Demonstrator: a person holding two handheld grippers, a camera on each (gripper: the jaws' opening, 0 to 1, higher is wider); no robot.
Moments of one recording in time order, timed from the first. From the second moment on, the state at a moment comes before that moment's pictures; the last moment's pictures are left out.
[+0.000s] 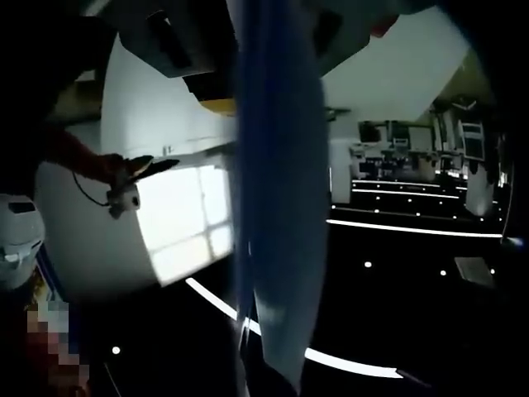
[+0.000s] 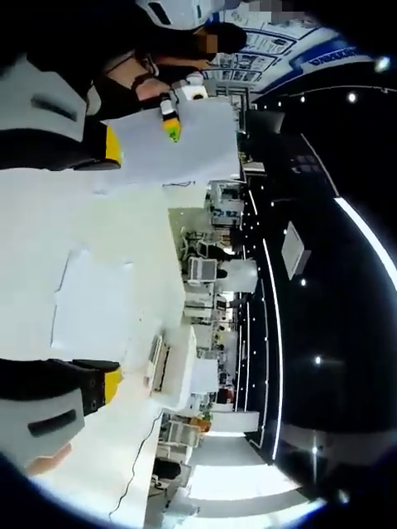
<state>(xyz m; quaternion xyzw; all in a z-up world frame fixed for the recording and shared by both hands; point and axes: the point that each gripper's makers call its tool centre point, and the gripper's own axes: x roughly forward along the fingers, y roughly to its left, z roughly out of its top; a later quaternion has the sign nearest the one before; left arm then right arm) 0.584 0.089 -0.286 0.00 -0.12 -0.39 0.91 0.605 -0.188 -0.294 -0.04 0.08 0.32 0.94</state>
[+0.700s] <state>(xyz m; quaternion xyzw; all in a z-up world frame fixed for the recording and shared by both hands) 0.584 0.090 -0.286 0.00 -0.12 -0.39 0.91 0.603 -0.190 -0.306 -0.03 0.09 0.32 0.94</state>
